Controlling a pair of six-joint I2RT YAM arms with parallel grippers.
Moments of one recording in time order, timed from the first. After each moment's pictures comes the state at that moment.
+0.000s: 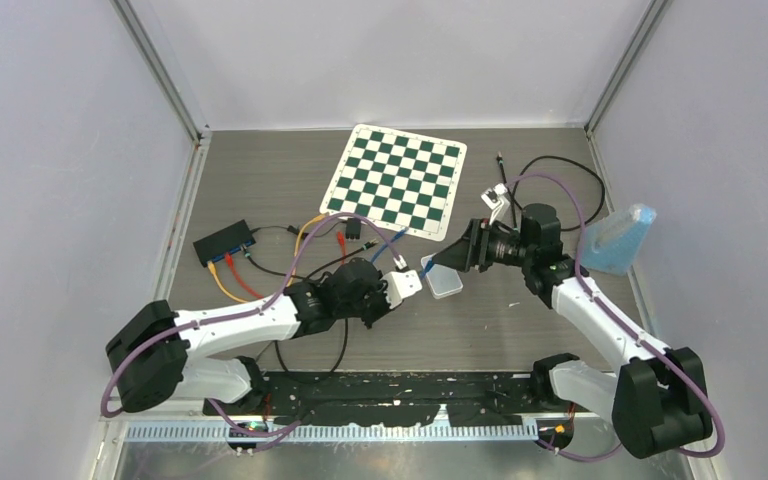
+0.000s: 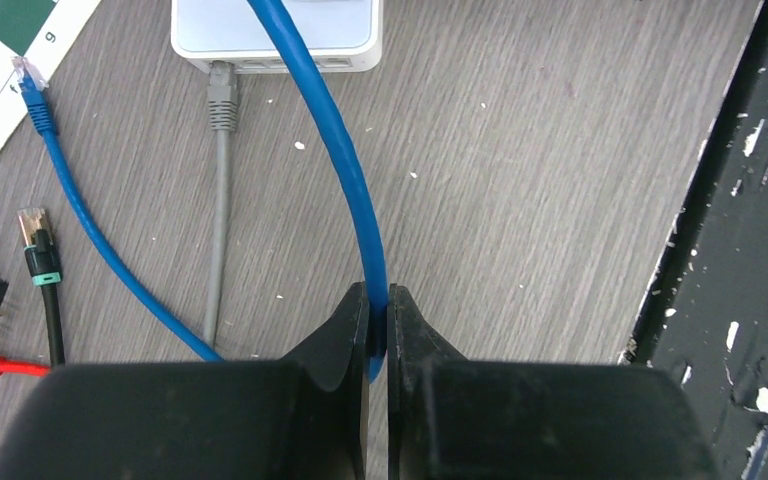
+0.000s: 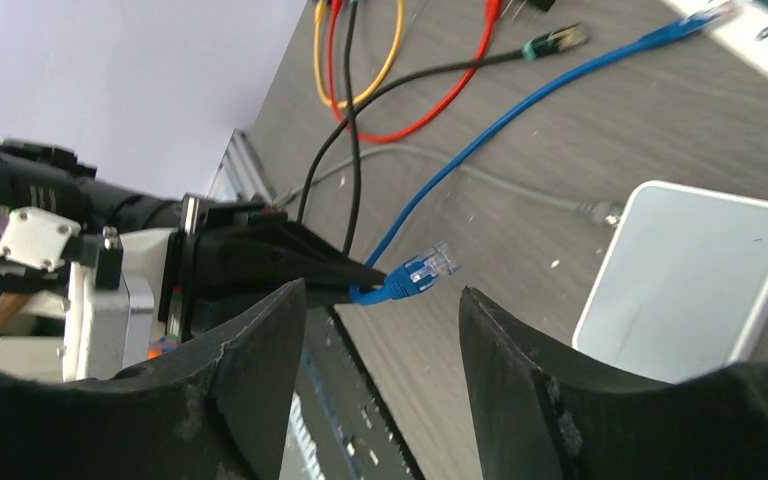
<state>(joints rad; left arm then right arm) -1.02 1.28 0.67 -0.06 0.08 0.22 0.24 1.07 0.59 0.09 -0.83 0.55</state>
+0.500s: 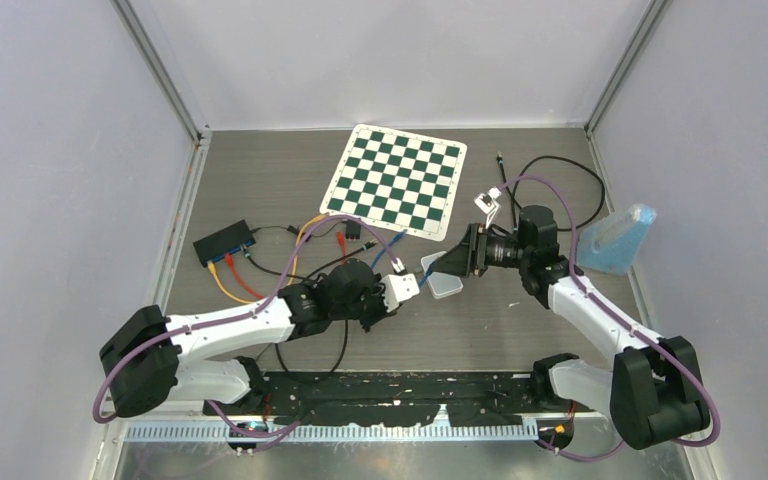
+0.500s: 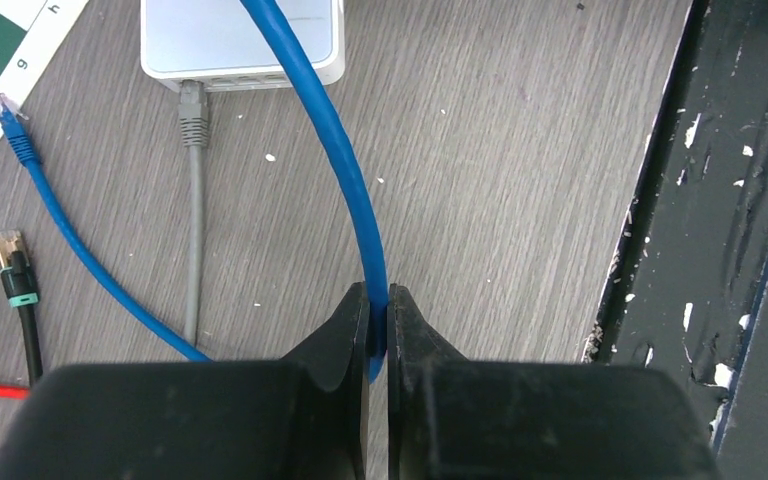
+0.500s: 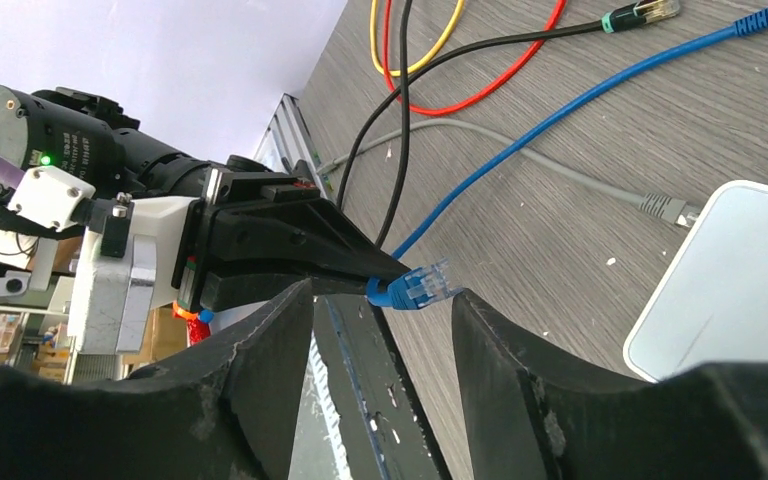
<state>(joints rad) -1.02 1.23 0.65 -0.06 0.15 0.22 0.24 1.12 0.56 0.18 -1.00 0.58</state>
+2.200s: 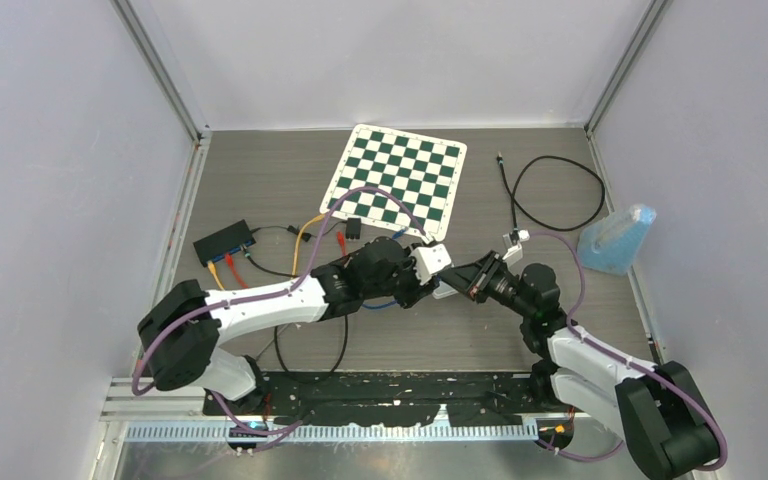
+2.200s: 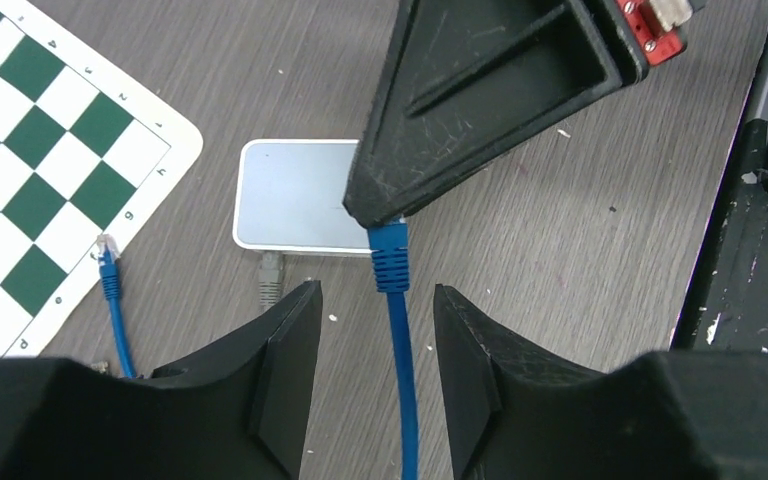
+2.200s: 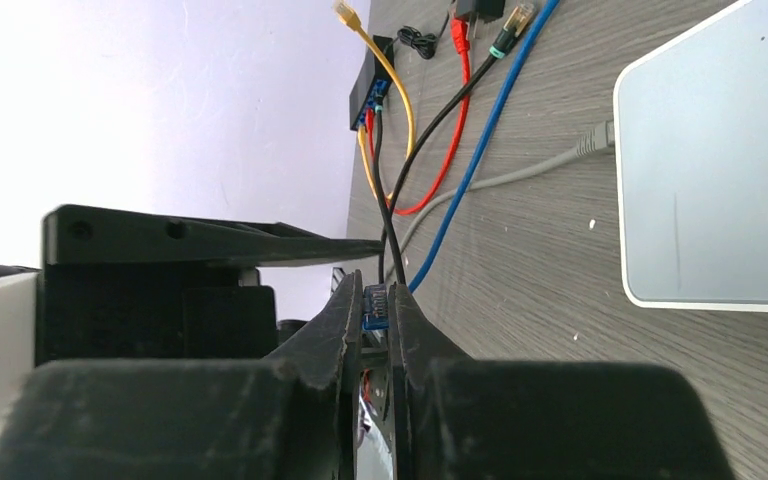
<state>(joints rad) -1.03 1.44 0.89 0.07 0.09 0.18 0.35 0.97 0.11 0.70 -0.51 1.19</state>
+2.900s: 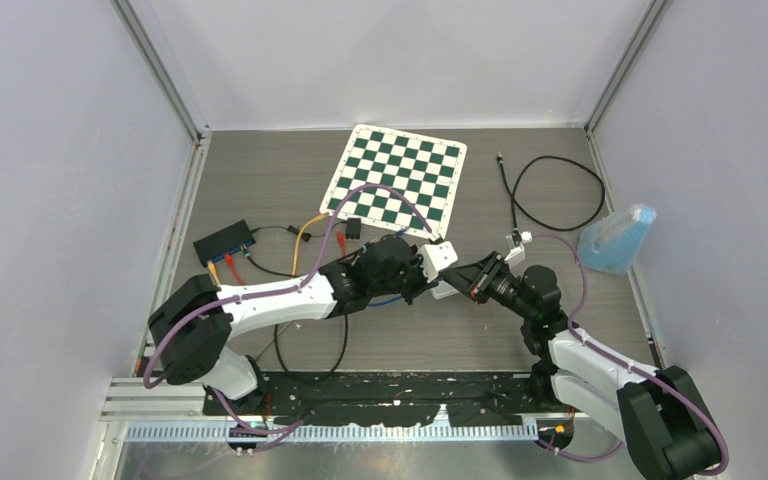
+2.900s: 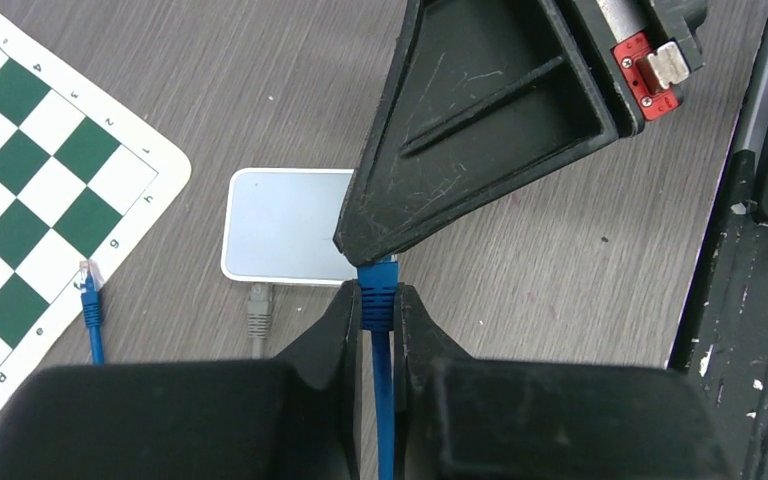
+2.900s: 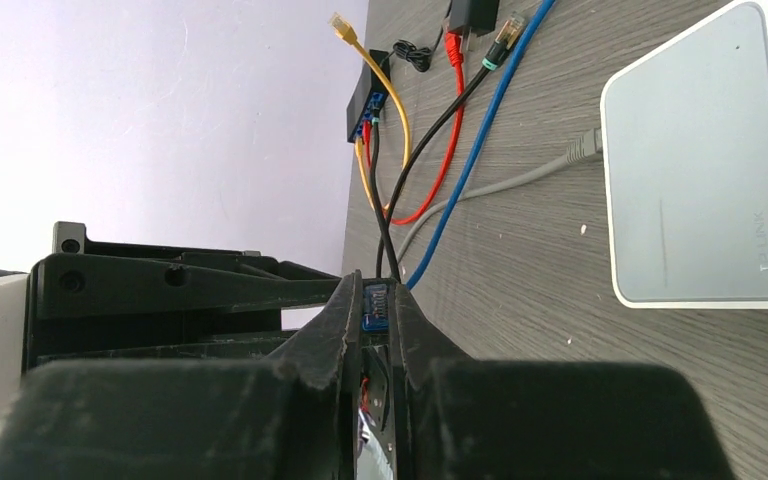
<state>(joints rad) -1.05 1.51 0.92 0.12 0.11 0.15 0.35 0.93 0.10 0.70 -0.48 1.20</state>
